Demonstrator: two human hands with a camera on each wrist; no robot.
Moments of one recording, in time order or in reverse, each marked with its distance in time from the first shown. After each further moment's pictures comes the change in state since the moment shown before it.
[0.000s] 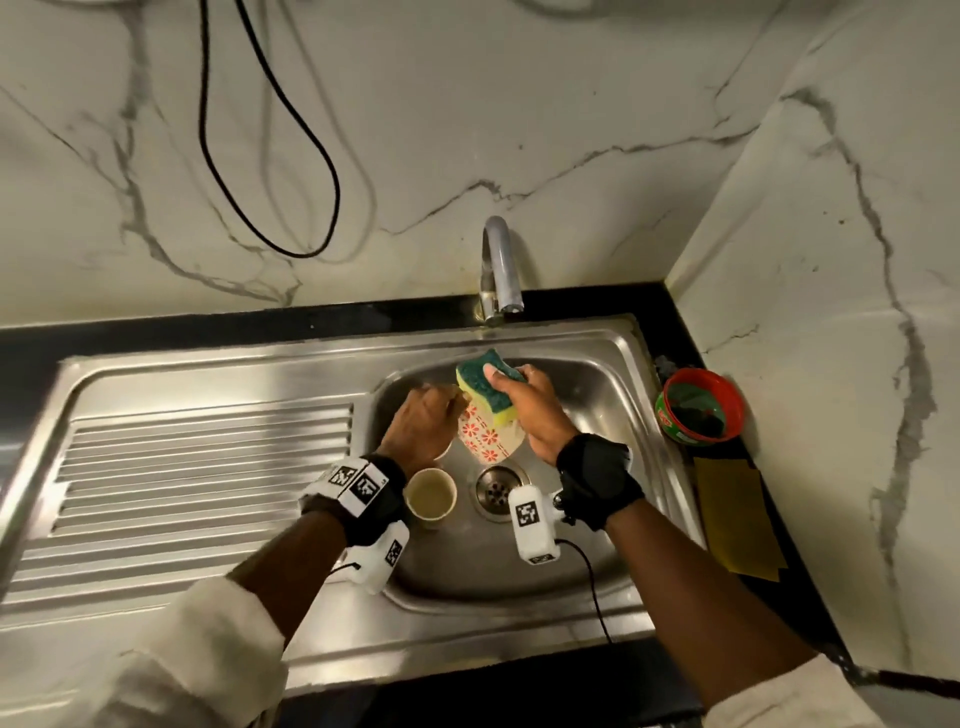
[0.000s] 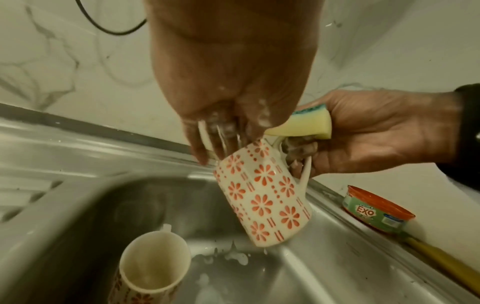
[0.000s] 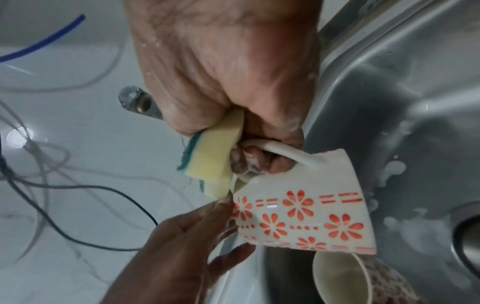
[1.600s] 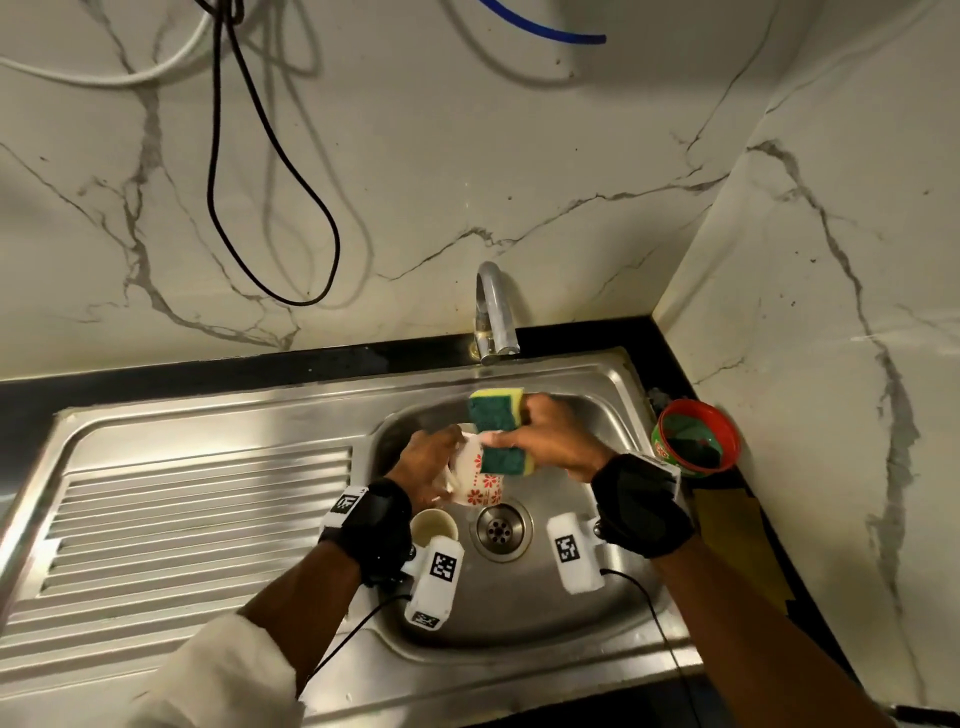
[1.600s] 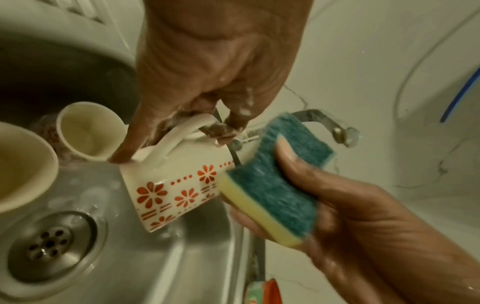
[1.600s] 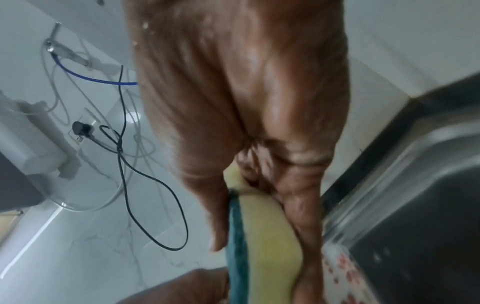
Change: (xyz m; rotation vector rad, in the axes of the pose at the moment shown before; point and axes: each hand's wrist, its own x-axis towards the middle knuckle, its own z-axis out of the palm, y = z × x) left_hand 0.000 0.024 -0.016 -0.991 -0.215 -0.705; right_hand -0.014 -0.041 -0.023 -0.635 -0.223 -0.076
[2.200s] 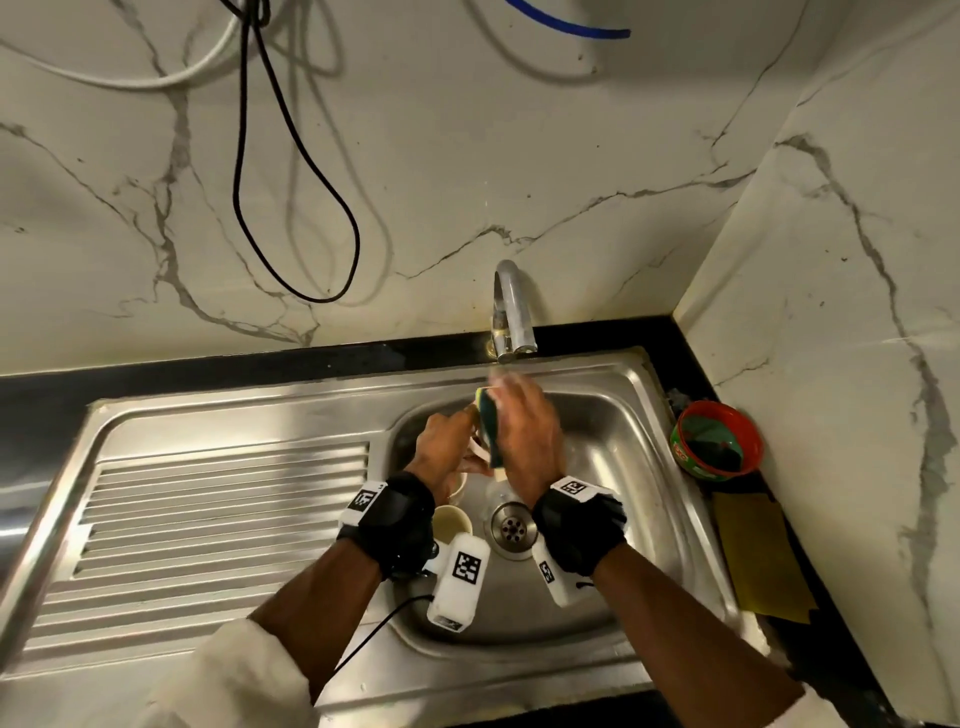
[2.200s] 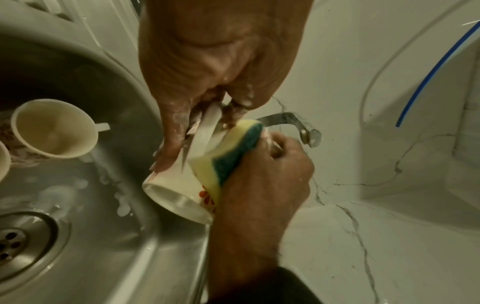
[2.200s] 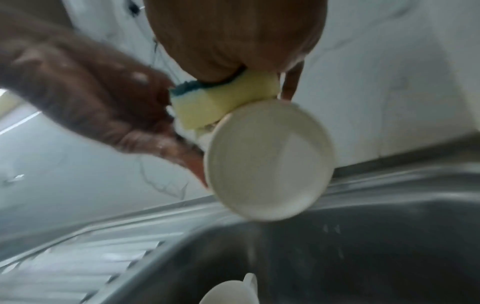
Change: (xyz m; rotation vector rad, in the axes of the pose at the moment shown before) left_hand -0.014 0.018 0.009 -0.003 0.058 0.134; right_hand 0.027 0.013 0.060 -0.532 0.657 -0.551
